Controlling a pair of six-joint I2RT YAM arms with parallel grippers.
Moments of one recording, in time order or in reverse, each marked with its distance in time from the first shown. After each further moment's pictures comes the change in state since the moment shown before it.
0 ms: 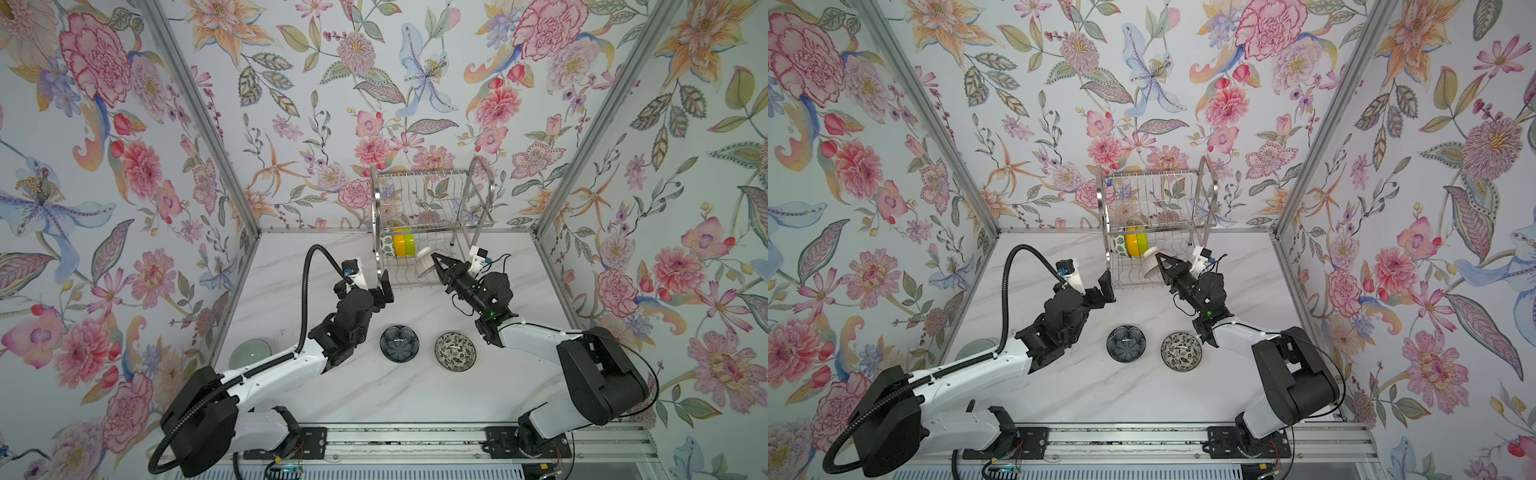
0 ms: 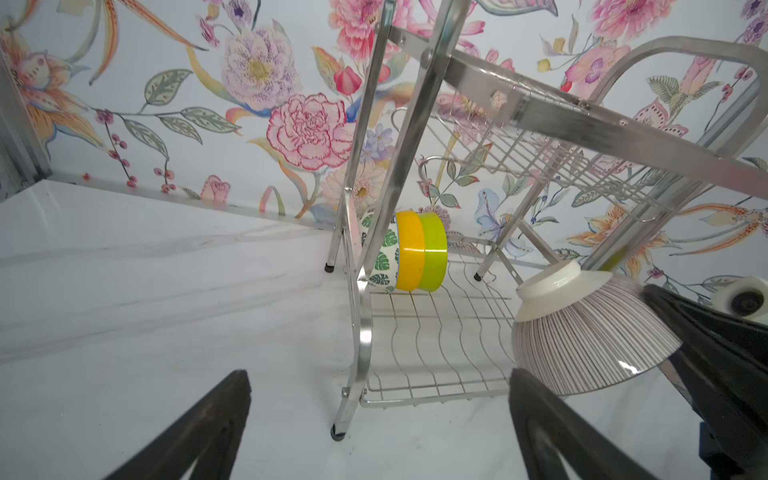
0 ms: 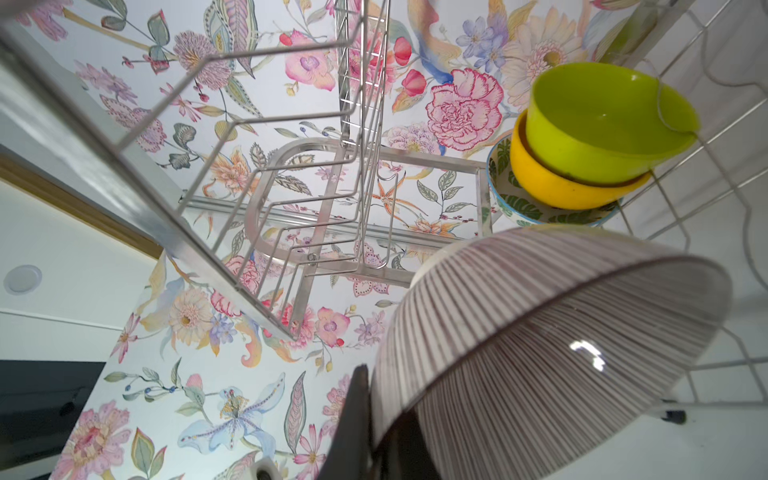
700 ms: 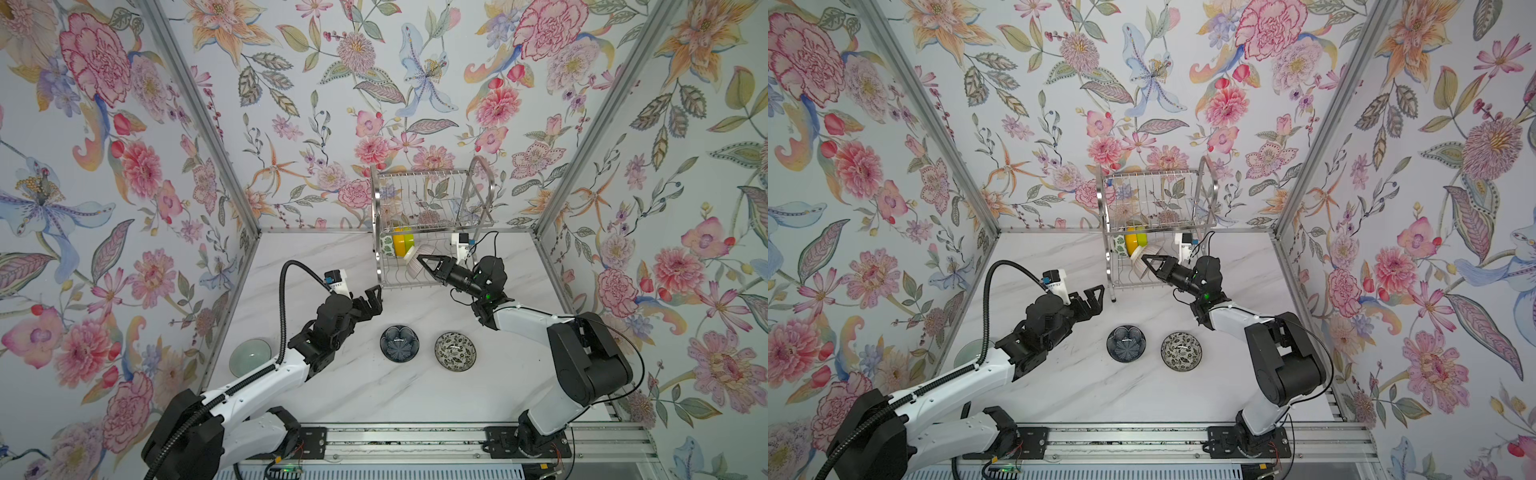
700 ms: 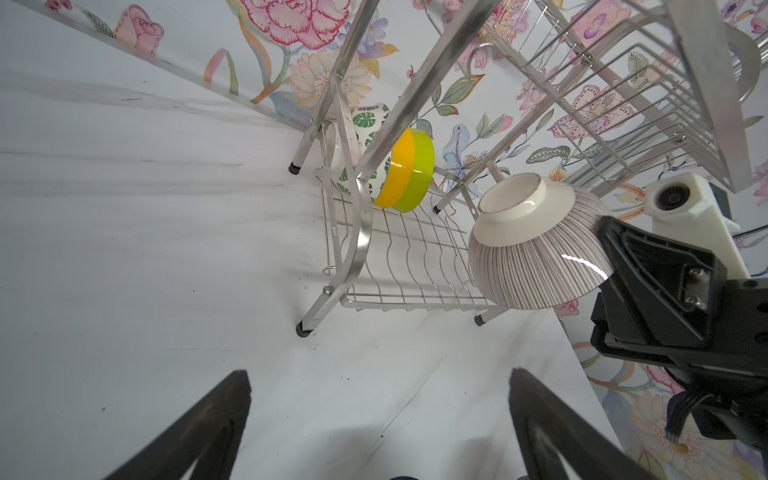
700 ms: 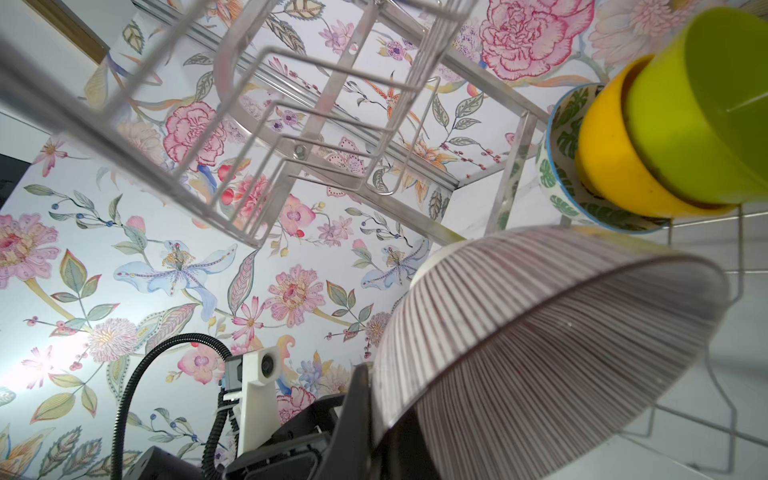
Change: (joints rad) left arm 0.146 -0.125 -0.151 -0.061 0.357 -0.262; right arm -0.030 0.132 0.170 -0.112 -0.362 -0.347
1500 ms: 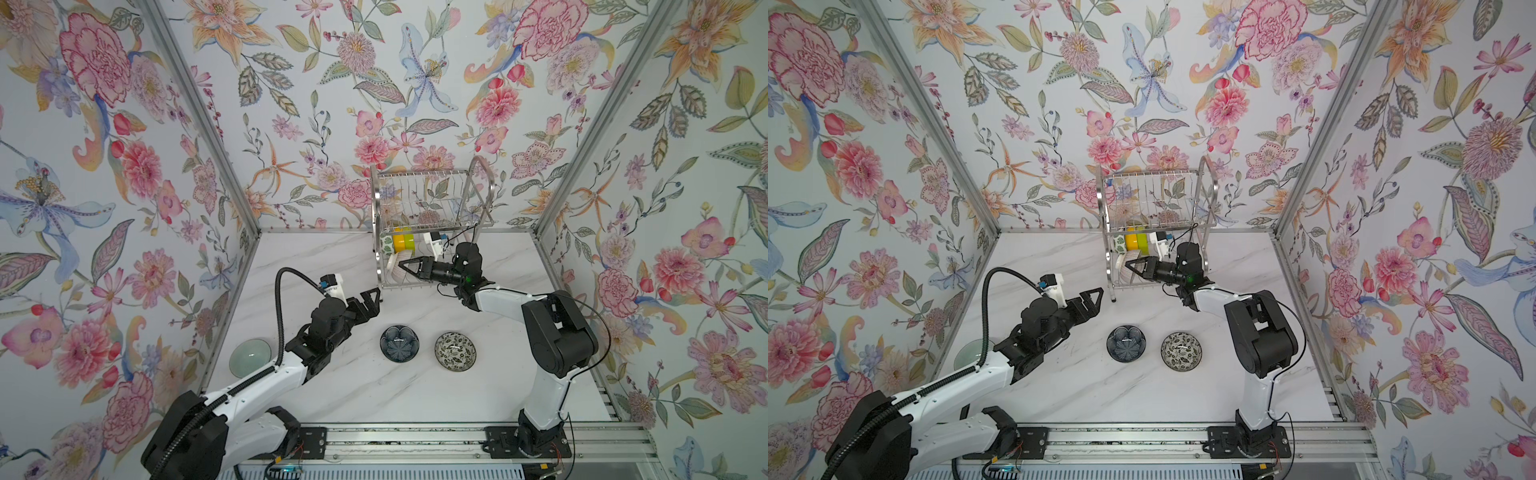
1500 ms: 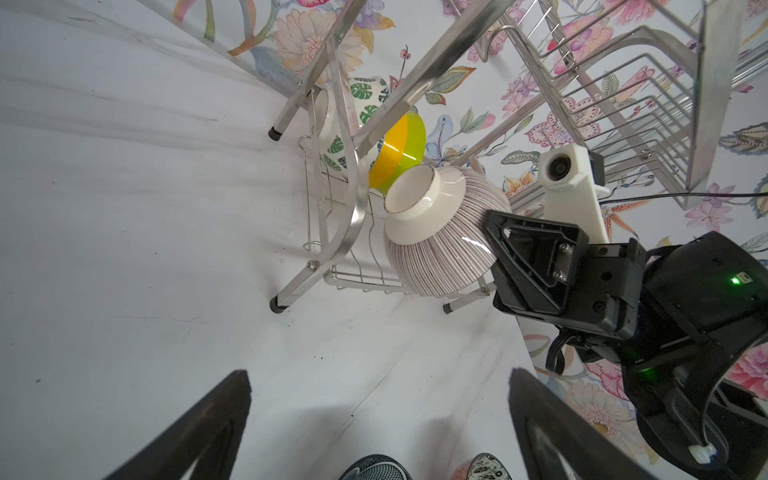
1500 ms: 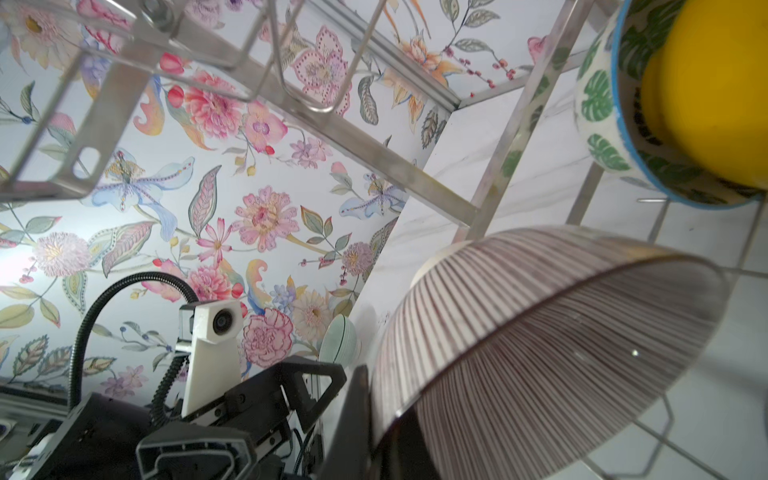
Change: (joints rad) left arm 0.043 -0.004 -0.067 0.091 0.121 -0.111; right arm 0.026 0.222 0.257 -0.232 -0.217 -0.215
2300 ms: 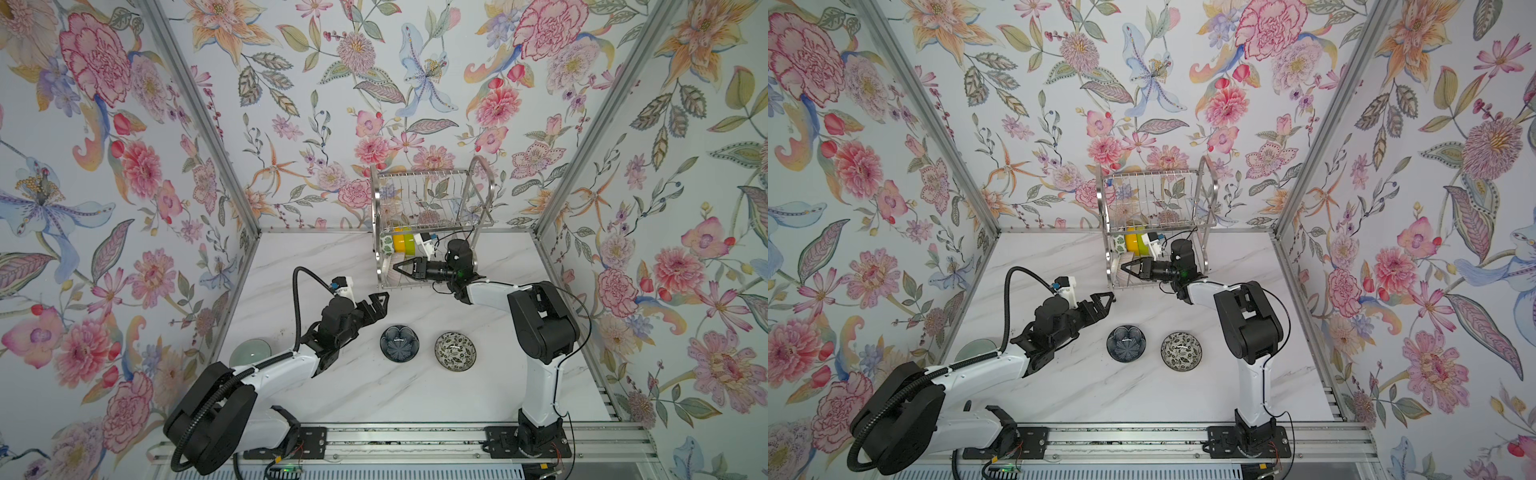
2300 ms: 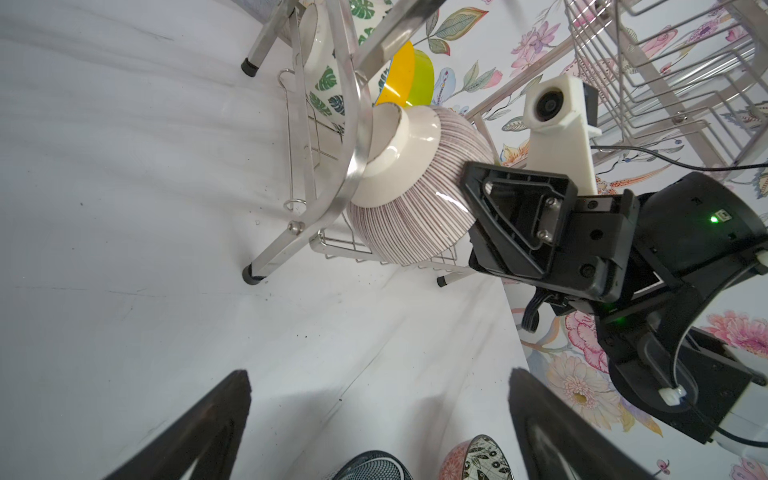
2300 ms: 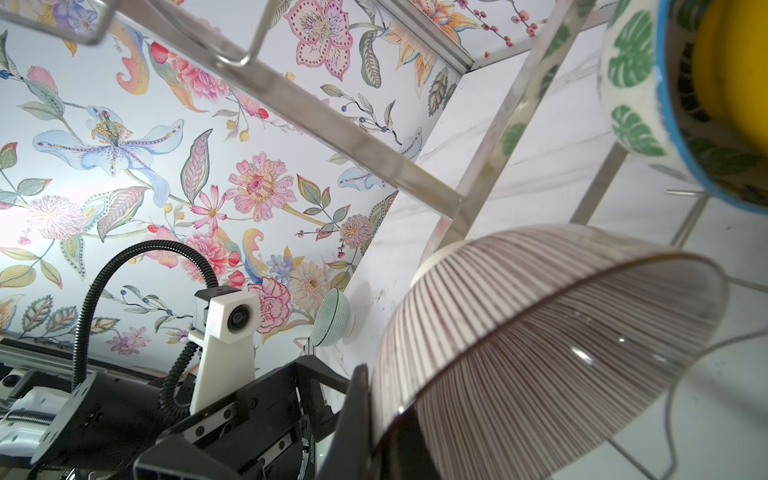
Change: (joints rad) left arm -0.016 0.181 0.005 0.126 0.091 -0.055; right arm -0.004 0.131 0.109 -0.024 -0.100 -0.044
